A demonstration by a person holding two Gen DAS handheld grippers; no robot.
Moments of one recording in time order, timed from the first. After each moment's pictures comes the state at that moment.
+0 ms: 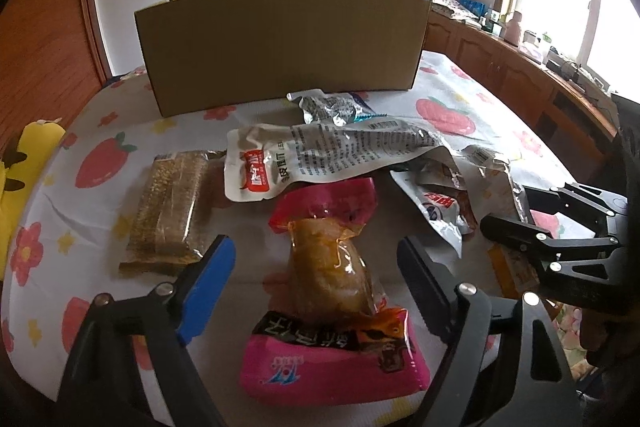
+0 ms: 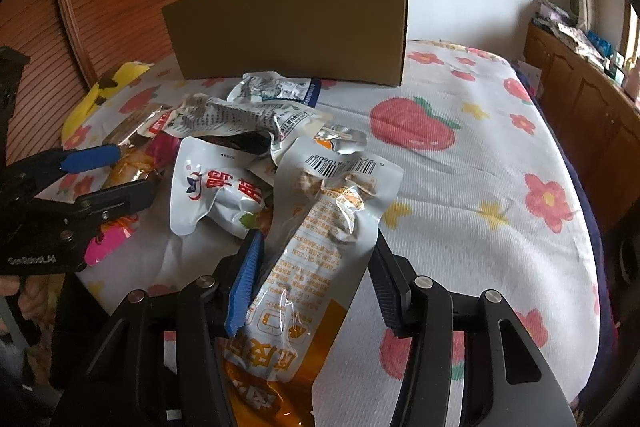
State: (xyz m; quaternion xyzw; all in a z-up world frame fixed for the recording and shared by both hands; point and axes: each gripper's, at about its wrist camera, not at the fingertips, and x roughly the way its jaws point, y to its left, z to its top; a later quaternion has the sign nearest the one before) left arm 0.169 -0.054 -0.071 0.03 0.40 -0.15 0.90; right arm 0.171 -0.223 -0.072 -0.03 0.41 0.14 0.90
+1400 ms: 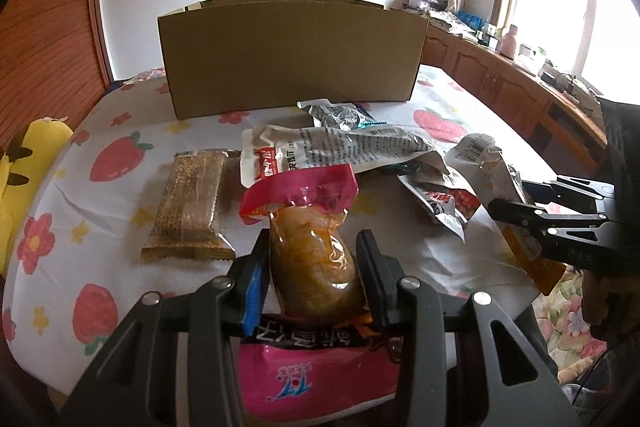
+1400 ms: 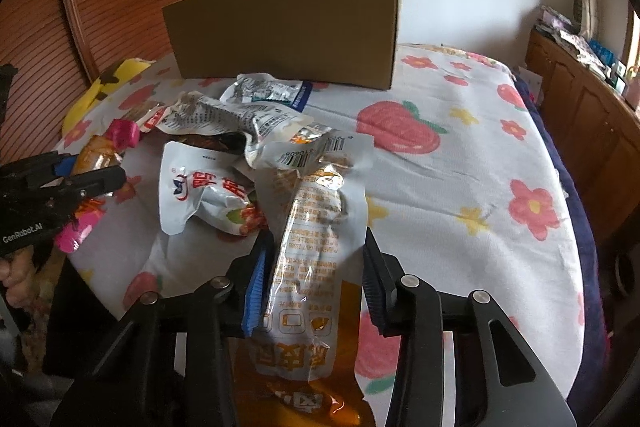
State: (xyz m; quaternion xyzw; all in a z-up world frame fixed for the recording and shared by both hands) left arm 0.151 -0.035 -0.062 0.02 0.37 -0.16 0.92; right arm 0.169 -0.238 -0.068 -0.04 0.40 0.14 0.90
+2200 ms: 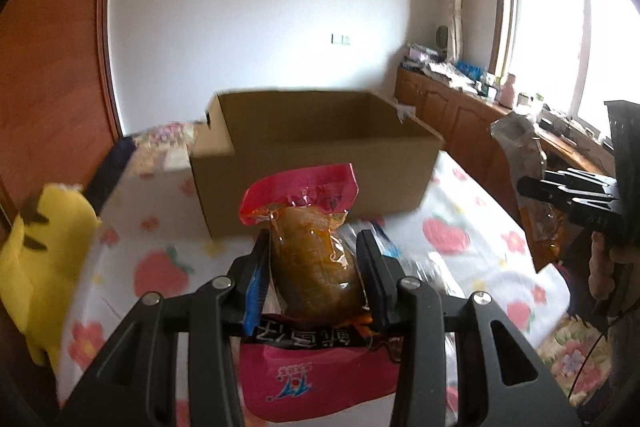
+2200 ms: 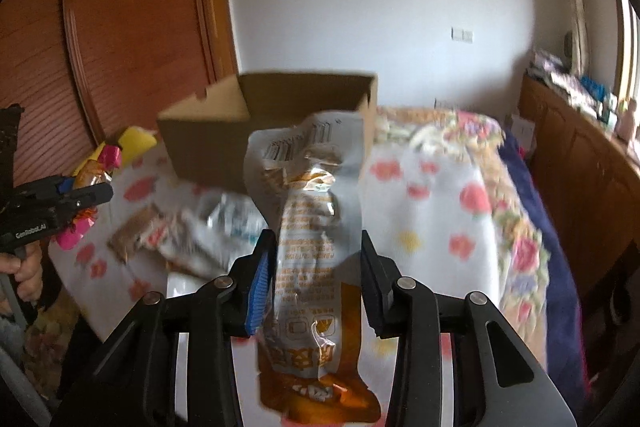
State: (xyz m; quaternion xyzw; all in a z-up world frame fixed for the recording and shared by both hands) left arm 0.200 -0.008 0.038 0.01 0.28 -0.16 0.95; right arm 0.208 -0.270 0.040 -0.04 0.30 0.15 0.94
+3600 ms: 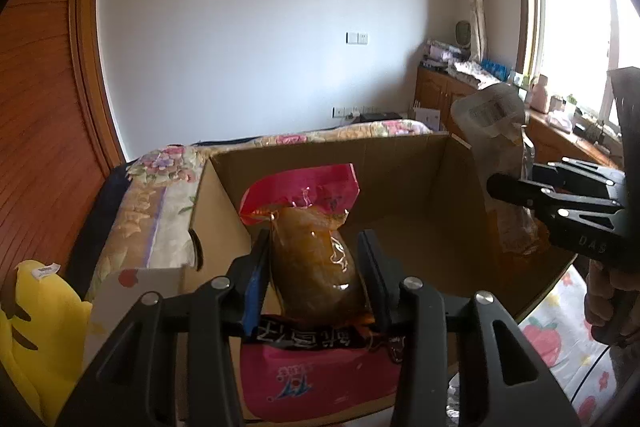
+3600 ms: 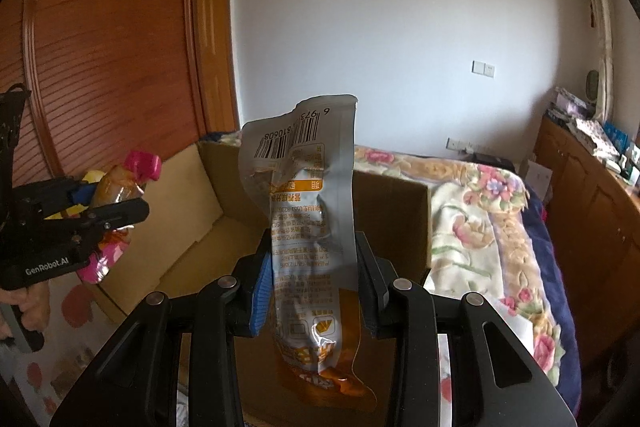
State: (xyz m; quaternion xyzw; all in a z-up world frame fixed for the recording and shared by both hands) left arm 0.412 -0.016 0.031 0.04 0.28 -0.14 0.95; right arm 0.419 -0.190 0.057 -0.06 0.28 0.15 0.95
